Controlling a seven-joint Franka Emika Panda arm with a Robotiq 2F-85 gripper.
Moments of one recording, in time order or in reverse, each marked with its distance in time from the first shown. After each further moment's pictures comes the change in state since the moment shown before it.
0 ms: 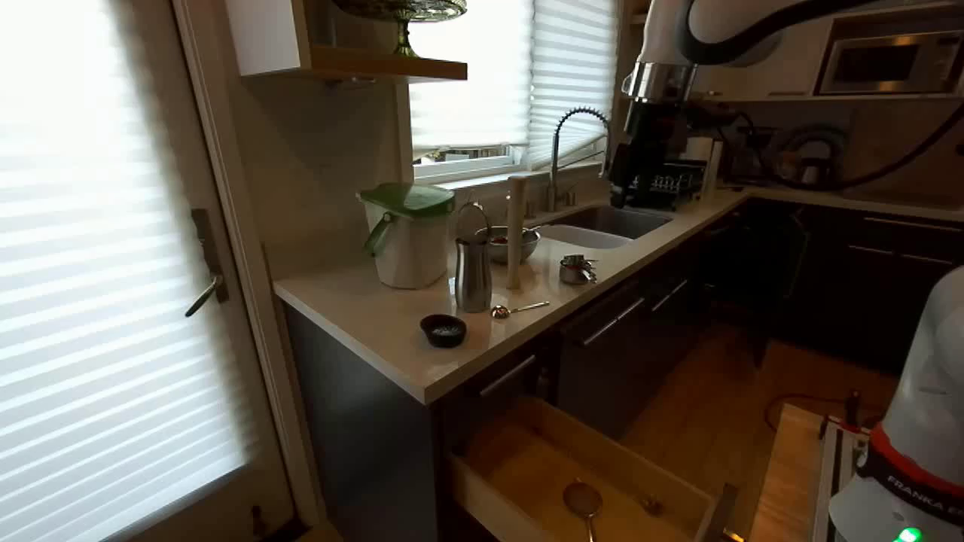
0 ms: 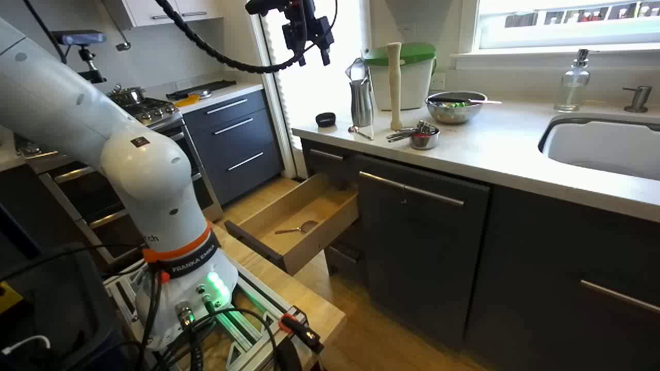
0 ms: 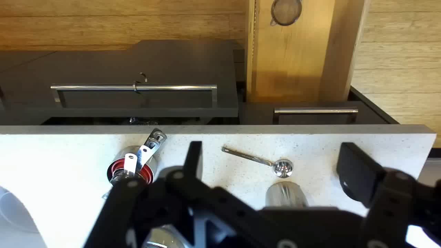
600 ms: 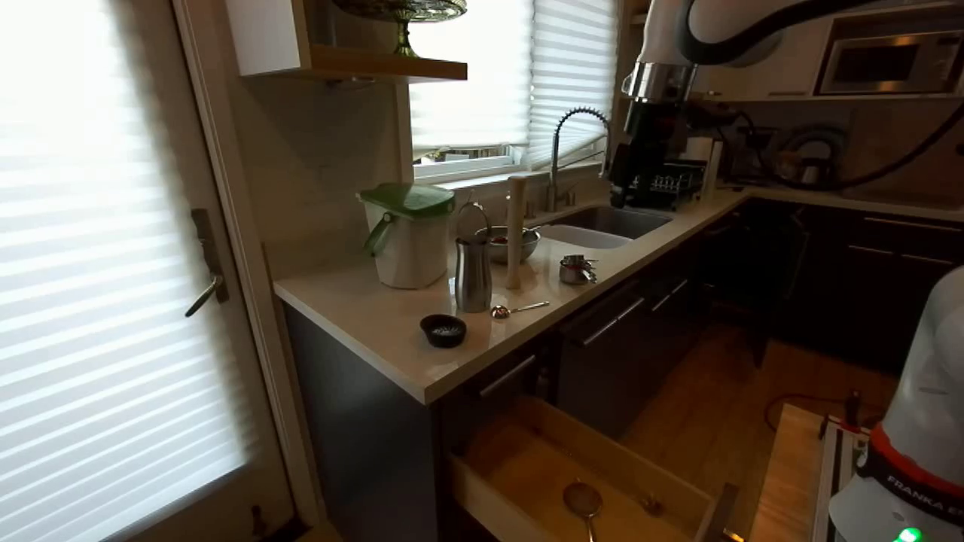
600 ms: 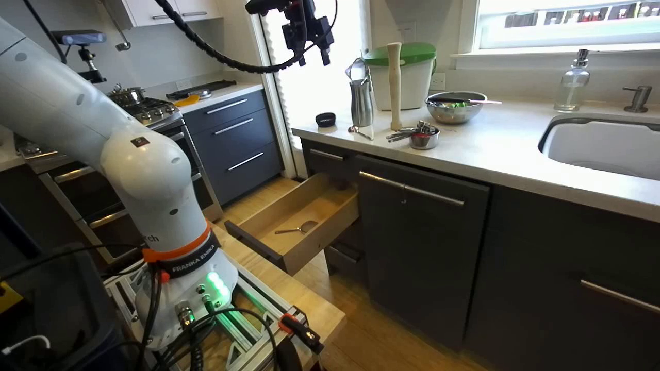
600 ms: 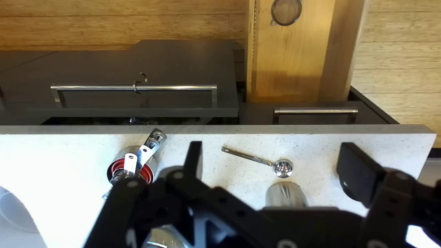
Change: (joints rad) arm 0.000 0.000 0.000 0.000 0.000 0.000 0.000
